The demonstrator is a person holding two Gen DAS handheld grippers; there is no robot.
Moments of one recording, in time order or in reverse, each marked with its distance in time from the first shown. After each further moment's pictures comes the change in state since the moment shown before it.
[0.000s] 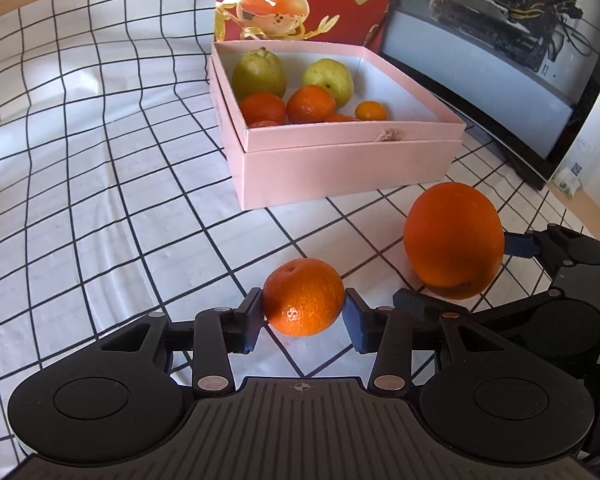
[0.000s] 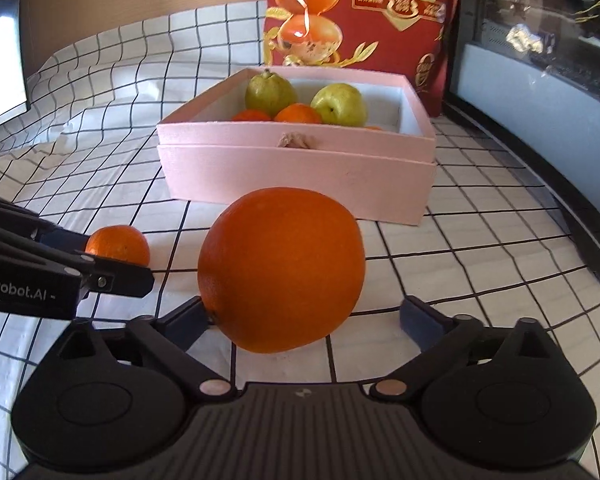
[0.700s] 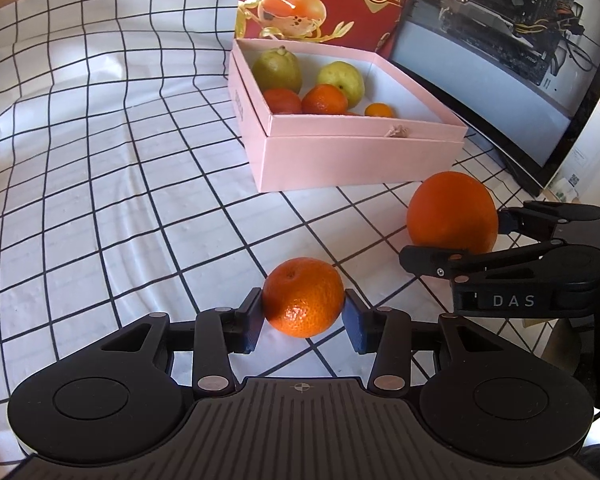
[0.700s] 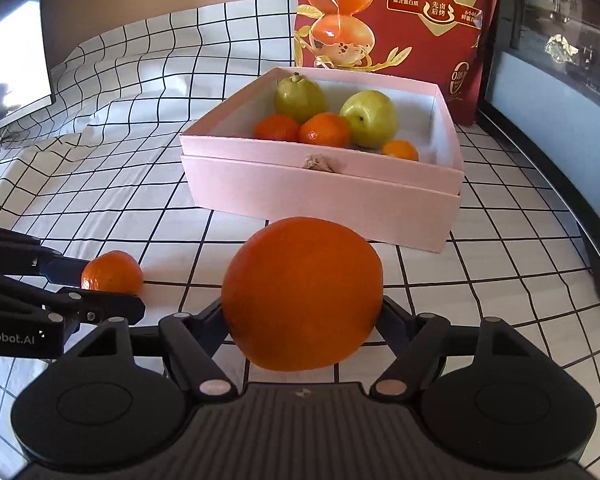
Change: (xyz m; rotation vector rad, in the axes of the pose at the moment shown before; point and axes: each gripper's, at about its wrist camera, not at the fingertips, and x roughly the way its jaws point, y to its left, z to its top) left arm -0.013 0.008 -0.017 -0.056 -0.017 -0.001; right arm 0.002 -0.005 0.022 -0.052 0.037 0.089
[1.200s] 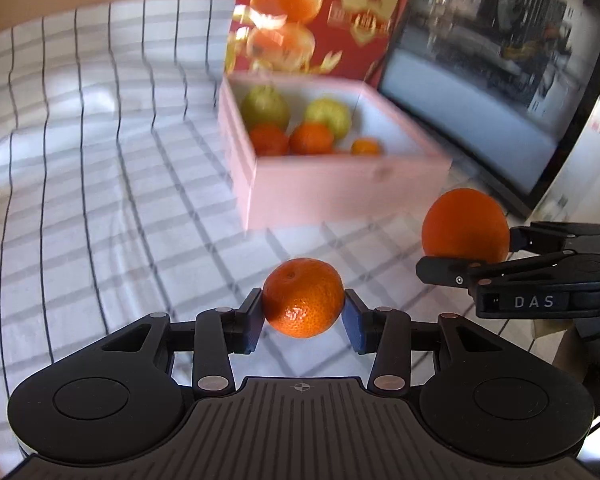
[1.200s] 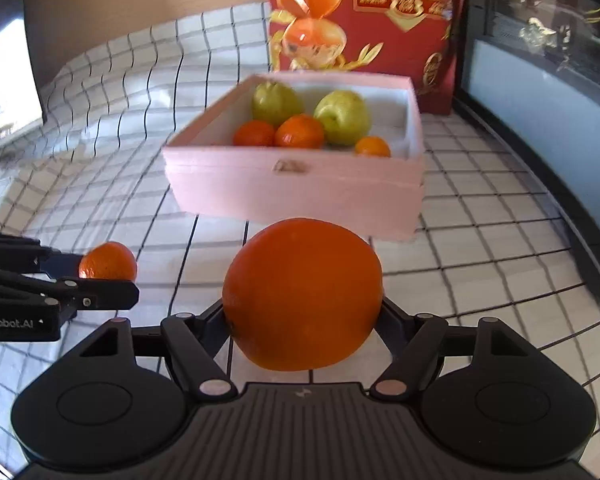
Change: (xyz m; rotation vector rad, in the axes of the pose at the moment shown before) left arm -0.014 -0.008 0.022 0.003 -0.095 -0.029; right arm -0.020 -0.020 0.001 0.072 -0.014 -0.002
